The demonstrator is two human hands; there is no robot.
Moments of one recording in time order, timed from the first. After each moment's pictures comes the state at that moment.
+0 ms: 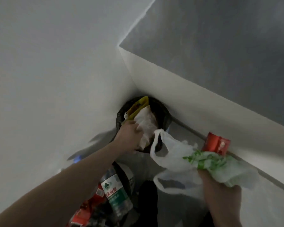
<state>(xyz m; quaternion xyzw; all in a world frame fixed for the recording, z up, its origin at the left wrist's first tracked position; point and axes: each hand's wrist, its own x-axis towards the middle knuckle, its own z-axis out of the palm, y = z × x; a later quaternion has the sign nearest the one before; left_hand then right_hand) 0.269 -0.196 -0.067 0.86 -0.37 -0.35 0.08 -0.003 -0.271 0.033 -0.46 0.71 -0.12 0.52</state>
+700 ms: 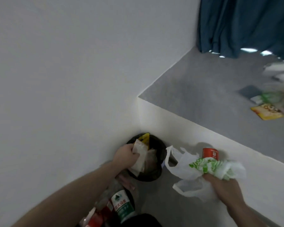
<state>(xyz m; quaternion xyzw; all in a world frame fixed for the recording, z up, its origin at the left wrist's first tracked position) 0.272 -0.137 0.005 0.88 -0.35 -0.26 0.19 -0.070 -0.255 0.044 -0.54 0.64 -0.21 0.51</state>
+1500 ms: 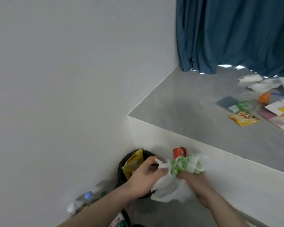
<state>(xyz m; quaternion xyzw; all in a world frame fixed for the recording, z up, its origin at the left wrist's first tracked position) 0.133 -0.139 0.116 0.69 -0.37 -0.43 0.44 -0.038 -0.269 0.047 -0.50 0.51 -0.19 0.67</state>
